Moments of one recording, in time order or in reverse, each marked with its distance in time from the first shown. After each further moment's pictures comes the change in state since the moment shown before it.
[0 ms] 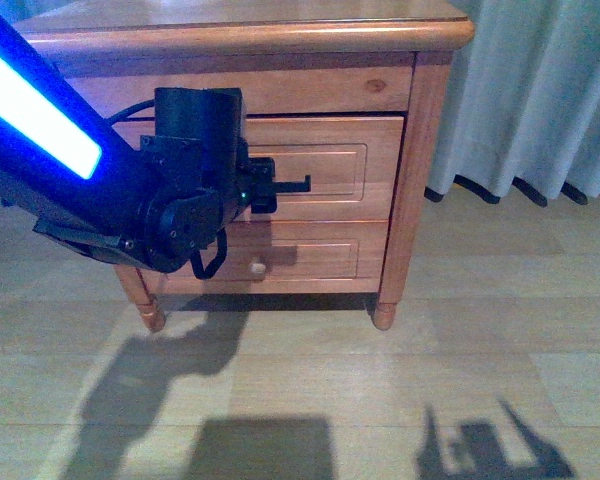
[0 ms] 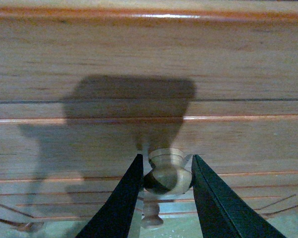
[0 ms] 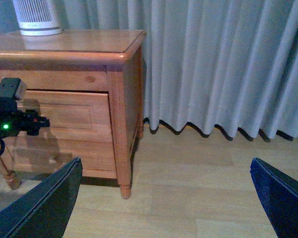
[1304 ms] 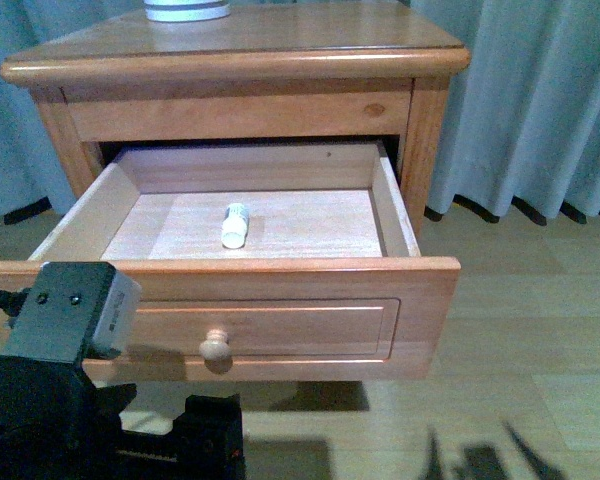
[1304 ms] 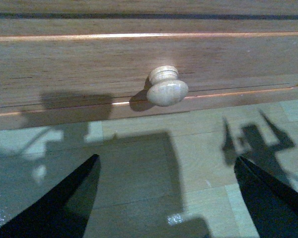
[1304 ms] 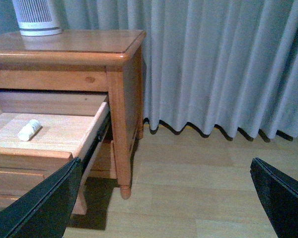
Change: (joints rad) left arm -0.119 -0.766 -1.130 0.165 0.113 -0.144; right arm 0.000 0.000 0.000 0.000 0.000 0.000
